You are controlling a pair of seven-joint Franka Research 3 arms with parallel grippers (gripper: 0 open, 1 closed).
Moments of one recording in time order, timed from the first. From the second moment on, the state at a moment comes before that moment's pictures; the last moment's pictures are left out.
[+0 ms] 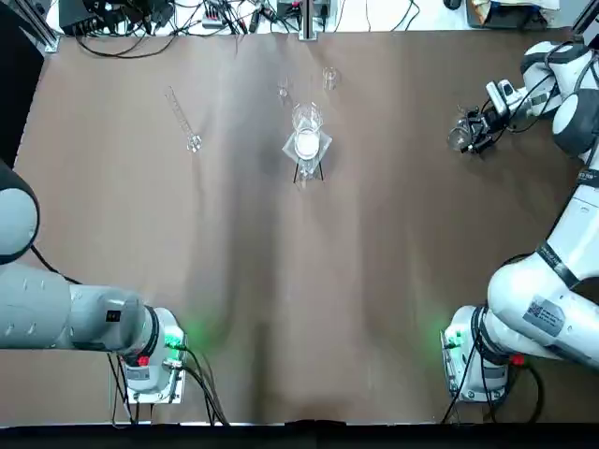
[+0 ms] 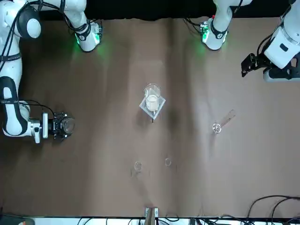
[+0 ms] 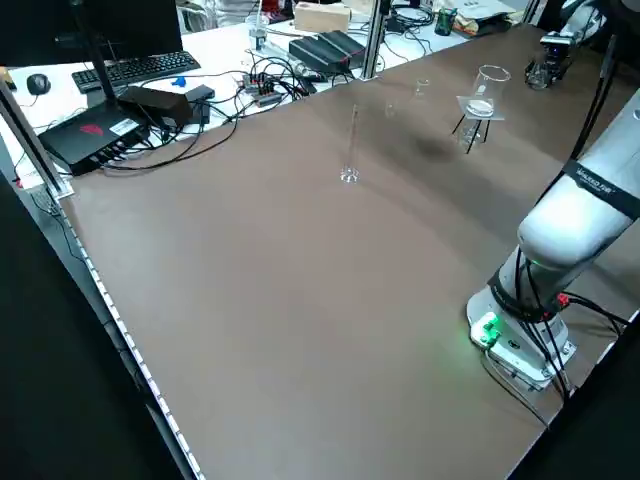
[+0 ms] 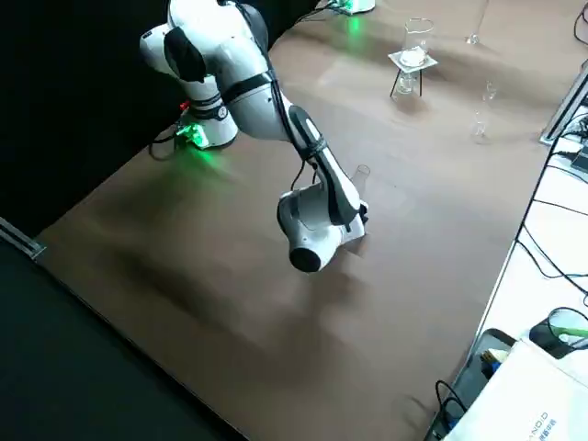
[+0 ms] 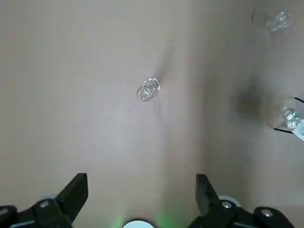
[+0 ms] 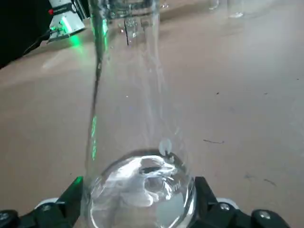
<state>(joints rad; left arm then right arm) -0.06 -0.06 -0.10 -1.60 0.02 1.50 -0.15 -0.44 0.92 0.00 -1.54 0.79 1.63 -2.33</state>
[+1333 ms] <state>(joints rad) -0.06 -0.06 -0.10 -1.60 0.02 1.50 -0.15 -0.49 0.94 0.00 -1.54 0.83 1.61 -2.34</state>
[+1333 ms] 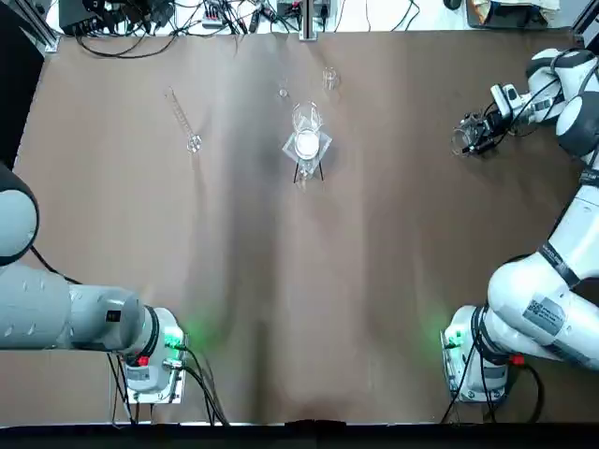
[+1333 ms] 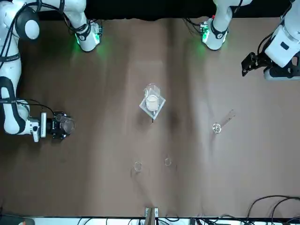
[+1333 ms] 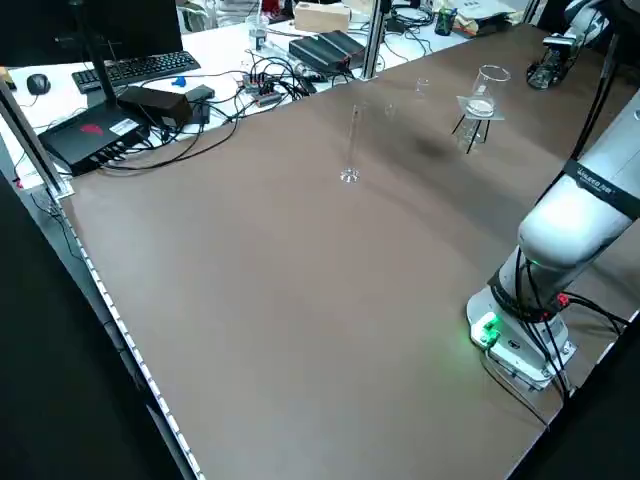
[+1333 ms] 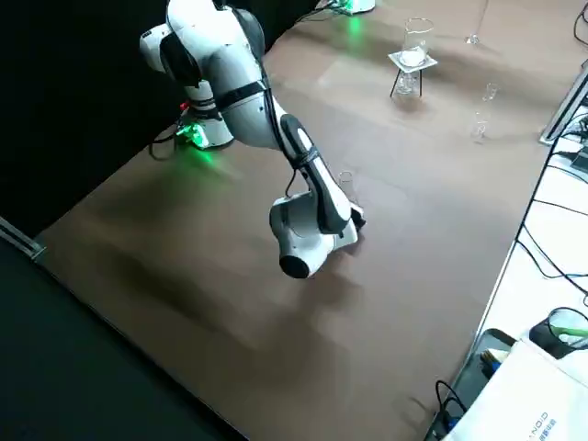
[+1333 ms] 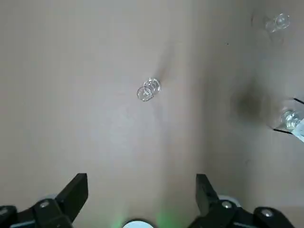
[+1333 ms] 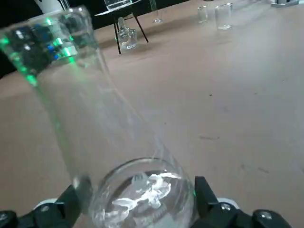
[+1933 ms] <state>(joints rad) -0.06 -0.06 -0.10 -1.60 0.02 1.50 -0.15 -0.60 0.93 -0.01 -1.51 0.82 1.64 -2.35</state>
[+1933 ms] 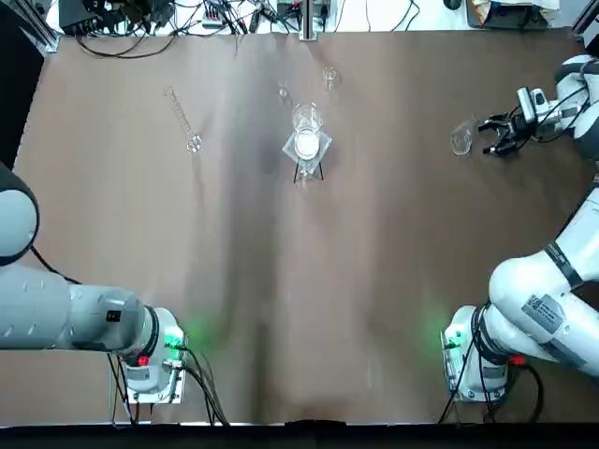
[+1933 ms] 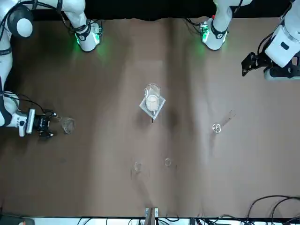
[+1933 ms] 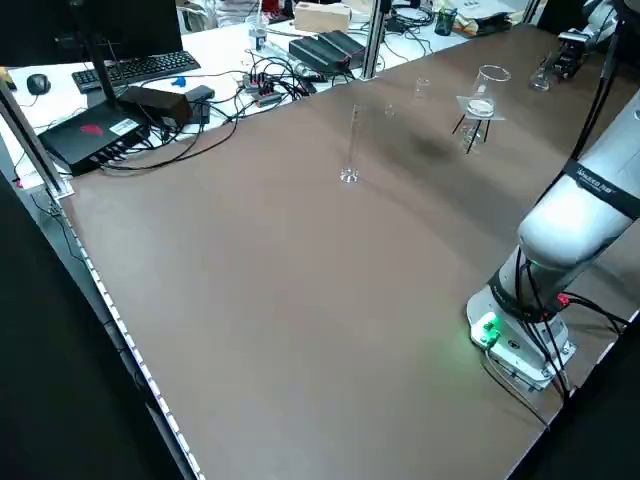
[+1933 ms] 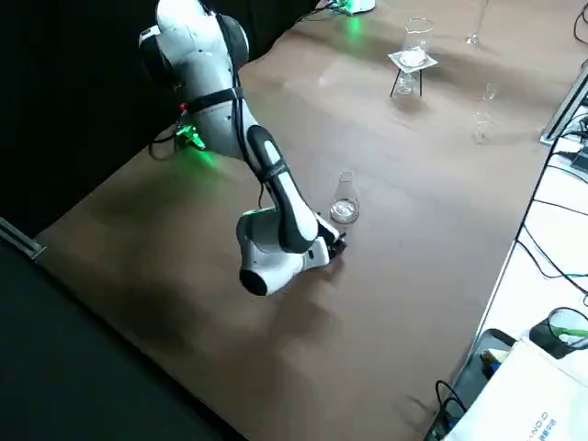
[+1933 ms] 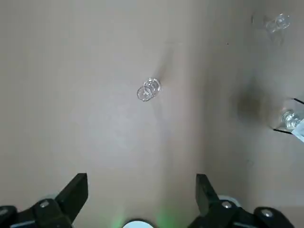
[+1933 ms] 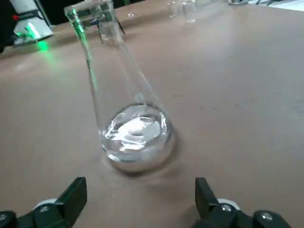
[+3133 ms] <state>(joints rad) -0.05 -0.06 -0.10 -1.60 0.02 1.50 -0.14 -0.22 0.49 0.01 -1.40 0.36 1.50 -1.16</state>
